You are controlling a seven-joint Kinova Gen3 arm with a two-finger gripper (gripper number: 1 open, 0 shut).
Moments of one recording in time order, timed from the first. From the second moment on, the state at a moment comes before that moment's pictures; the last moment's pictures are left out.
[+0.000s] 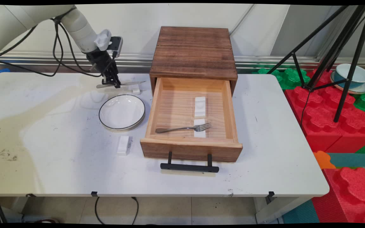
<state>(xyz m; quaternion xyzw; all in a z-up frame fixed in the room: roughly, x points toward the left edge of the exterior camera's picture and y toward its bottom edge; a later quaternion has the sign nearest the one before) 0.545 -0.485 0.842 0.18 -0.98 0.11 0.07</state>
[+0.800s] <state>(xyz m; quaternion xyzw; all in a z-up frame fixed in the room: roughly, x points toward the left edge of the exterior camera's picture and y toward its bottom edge) 0.547 -0.438 0.885 0.17 -0.98 0.10 0.09</state>
